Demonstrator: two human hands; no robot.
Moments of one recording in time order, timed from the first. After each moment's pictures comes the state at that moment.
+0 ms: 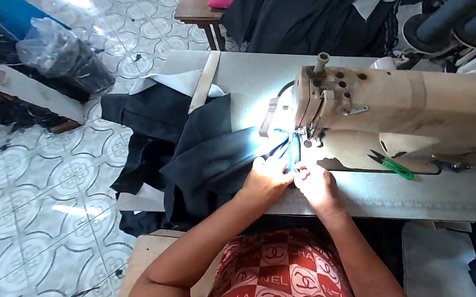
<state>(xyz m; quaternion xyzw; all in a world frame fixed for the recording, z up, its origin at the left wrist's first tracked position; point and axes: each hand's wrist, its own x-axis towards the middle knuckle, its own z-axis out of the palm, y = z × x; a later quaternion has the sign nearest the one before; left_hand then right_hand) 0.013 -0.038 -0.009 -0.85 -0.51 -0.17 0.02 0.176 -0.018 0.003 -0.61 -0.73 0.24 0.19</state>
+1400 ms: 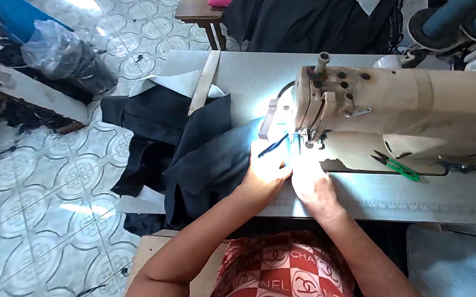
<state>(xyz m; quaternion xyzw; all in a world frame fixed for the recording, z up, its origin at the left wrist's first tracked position) 0.006 -0.029 -0.002 -0.84 -0.53 -0.12 -0.06 0.166 -0.016 -0.027 -0.53 -0.82 0.03 0.24</state>
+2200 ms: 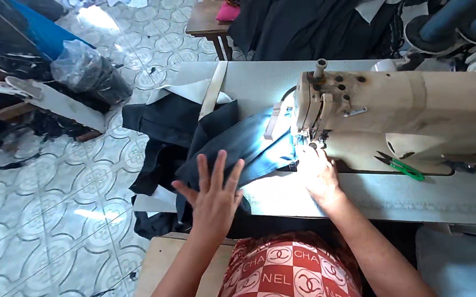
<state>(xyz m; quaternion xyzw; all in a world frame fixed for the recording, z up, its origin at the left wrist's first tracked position) -0.062 -0.114 0.007 -0.68 -0.71 -0.13 0.12 0.167 0.010 -0.021 -0.55 -0.82 0.07 0.15</state>
